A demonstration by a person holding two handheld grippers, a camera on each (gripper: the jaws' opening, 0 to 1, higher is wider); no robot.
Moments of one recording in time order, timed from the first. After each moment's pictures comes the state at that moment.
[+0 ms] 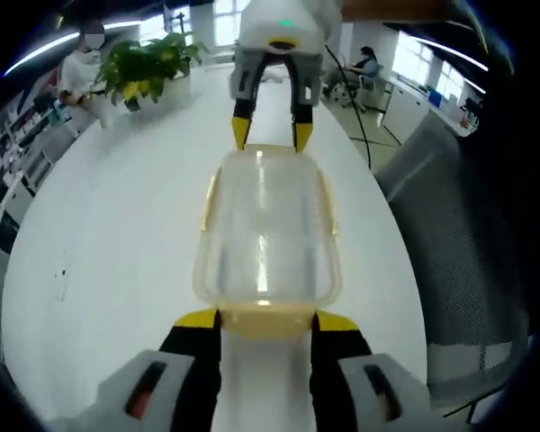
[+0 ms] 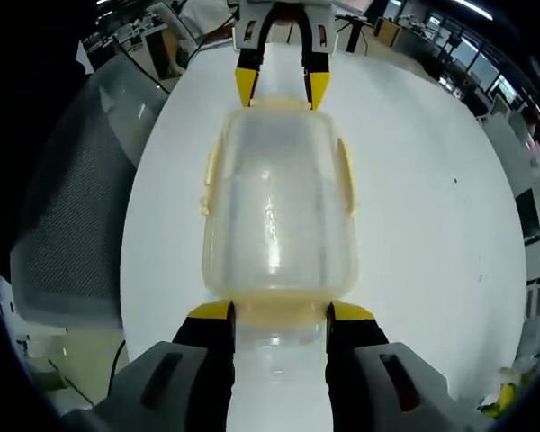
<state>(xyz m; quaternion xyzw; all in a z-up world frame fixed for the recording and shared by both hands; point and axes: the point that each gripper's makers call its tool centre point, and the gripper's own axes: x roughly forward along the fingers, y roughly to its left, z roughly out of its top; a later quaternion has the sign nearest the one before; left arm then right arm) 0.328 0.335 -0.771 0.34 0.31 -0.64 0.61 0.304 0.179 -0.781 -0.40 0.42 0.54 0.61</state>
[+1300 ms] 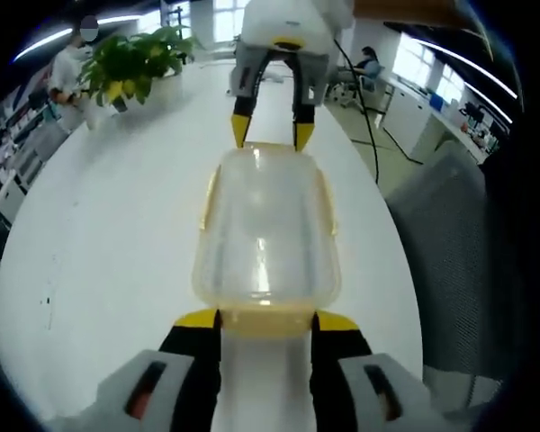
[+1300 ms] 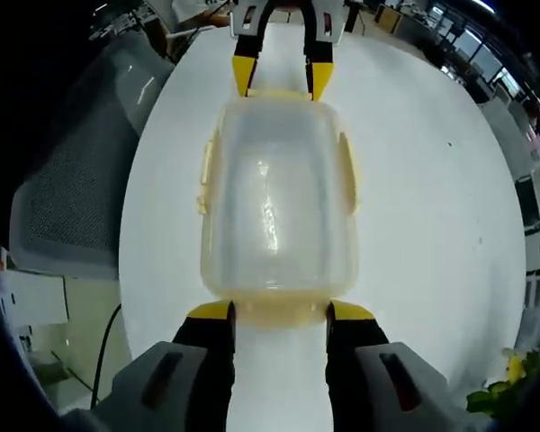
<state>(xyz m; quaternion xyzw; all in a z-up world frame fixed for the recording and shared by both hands) 0.319 0.282 -0.783 0.33 0.33 -0.65 0.60 0.298 0.123 -0.788 -0.42 0.44 0.53 0.60</state>
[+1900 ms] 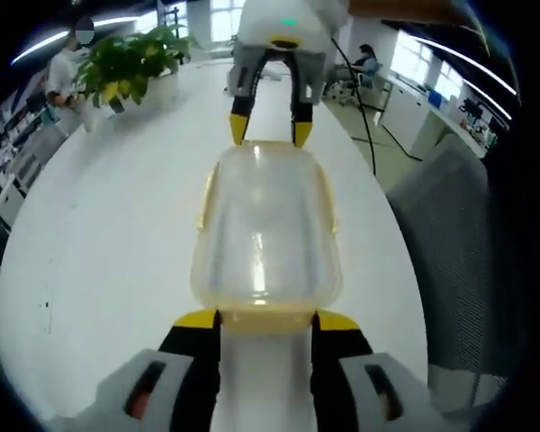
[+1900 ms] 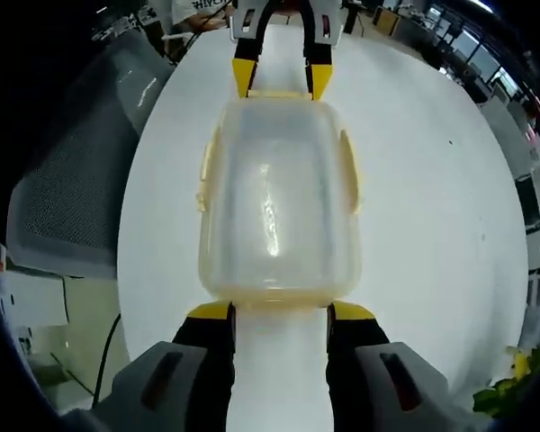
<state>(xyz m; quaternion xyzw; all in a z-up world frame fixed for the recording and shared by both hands) 0.318 0.278 -0.786 0.34 0.32 -0.65 0.60 0.295 0.120 -0.795 -0.42 0.43 0.53 0.60</state>
